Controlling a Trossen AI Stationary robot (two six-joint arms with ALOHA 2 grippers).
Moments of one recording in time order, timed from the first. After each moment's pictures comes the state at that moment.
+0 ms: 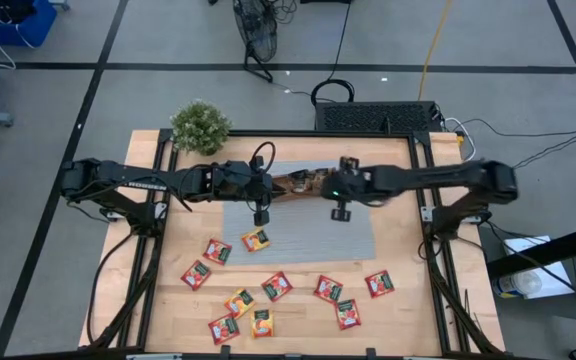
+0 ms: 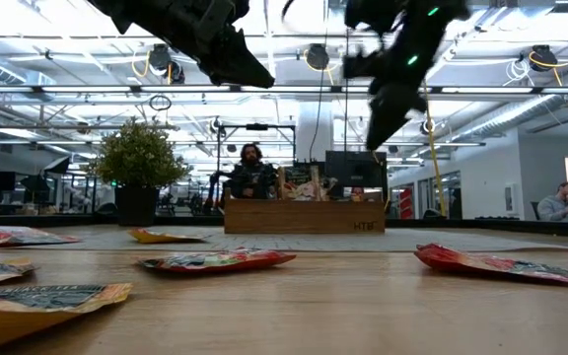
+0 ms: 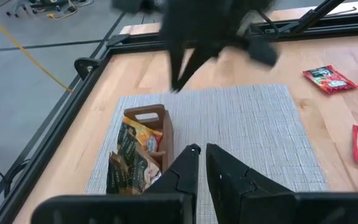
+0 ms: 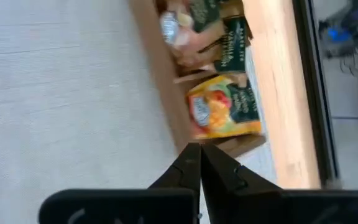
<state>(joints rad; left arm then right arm) 0.09 1.39 0.92 0.03 -0.08 0.13 -0.10 1.51 1.11 -0.71 0.36 -0.07</state>
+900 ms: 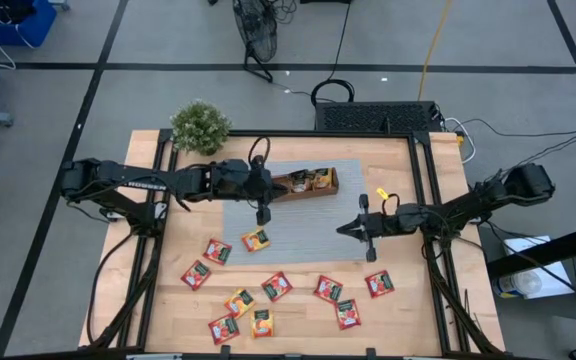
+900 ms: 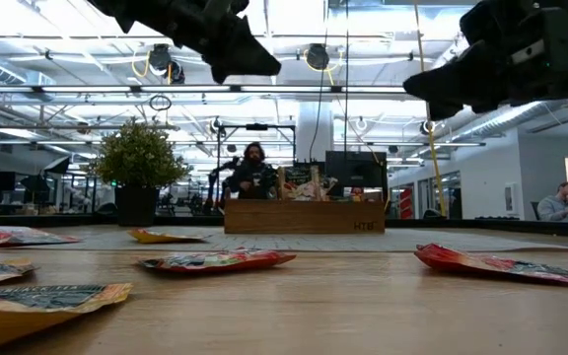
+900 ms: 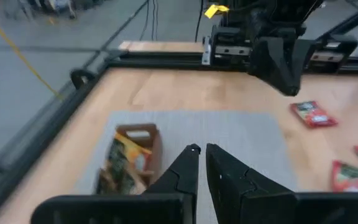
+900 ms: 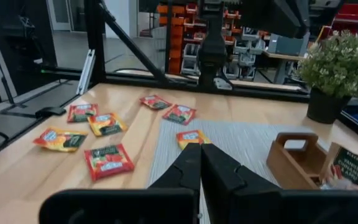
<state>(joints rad) 0.09 1.39 0.92 0.10 -0.05 0.02 0.18 1.15 0.17 0.92 0.10 -0.04</state>
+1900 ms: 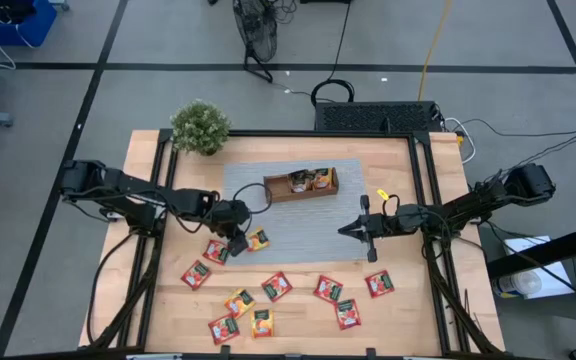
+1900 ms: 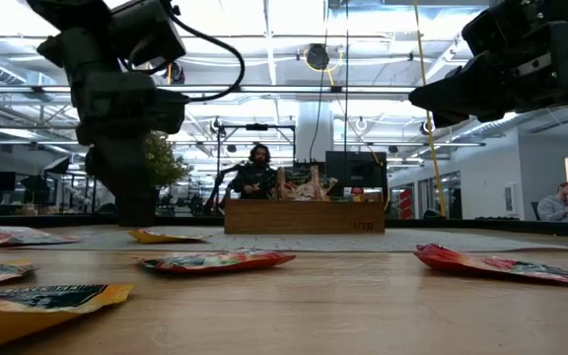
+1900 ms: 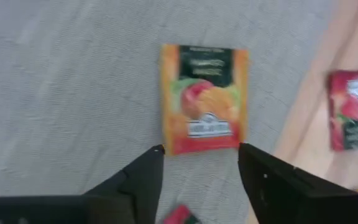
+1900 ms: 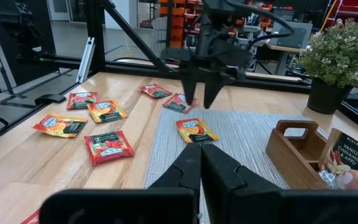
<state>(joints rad) -0.04 1.39 0.69 -0.38 0.10 -0.63 0.18 1.14 0.14 0.90 0.10 -0.05</state>
